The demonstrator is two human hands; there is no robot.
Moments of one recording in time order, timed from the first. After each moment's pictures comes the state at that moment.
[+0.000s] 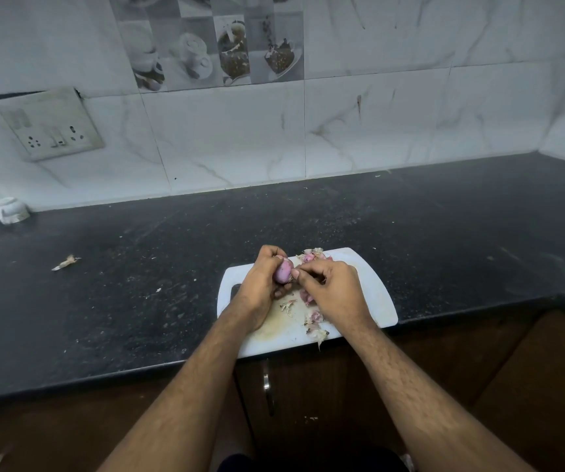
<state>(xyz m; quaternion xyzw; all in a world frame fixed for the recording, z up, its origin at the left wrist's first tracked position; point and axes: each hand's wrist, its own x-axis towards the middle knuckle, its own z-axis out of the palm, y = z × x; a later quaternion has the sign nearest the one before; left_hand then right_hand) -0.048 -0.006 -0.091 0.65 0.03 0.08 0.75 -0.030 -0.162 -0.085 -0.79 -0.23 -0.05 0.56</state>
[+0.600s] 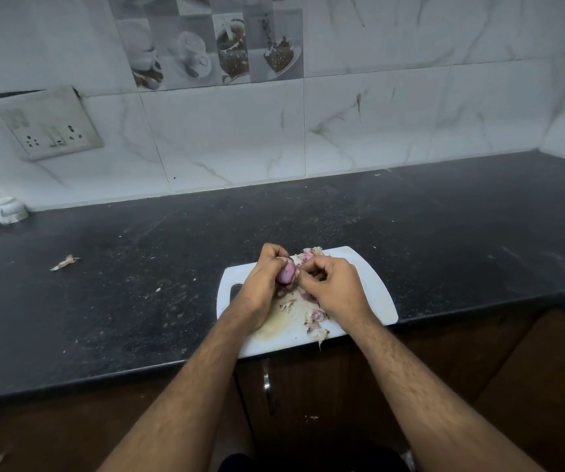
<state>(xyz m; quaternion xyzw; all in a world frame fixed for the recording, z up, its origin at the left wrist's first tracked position) -0.047 -0.007 -0.092 0.68 0.03 0.08 0.73 -0.023 -0.161 -0.086 -0.78 -0.21 -0.02 0.59</state>
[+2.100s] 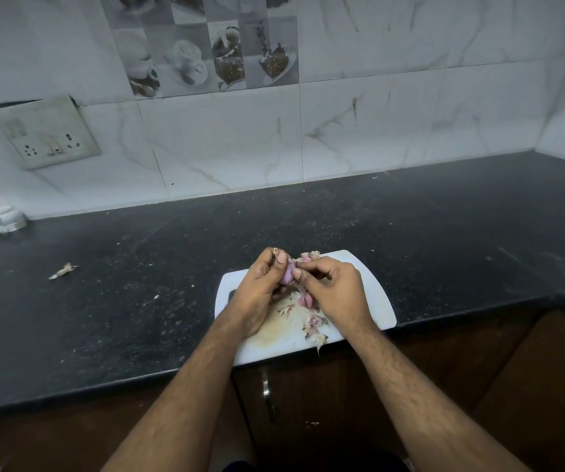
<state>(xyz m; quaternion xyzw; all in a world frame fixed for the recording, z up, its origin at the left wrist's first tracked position) -0.054 -0.008 -0.087 0.66 -0.03 0.09 0.75 -0.026 -0.163 -0.089 -0.71 -0.21 -0.03 0.68</state>
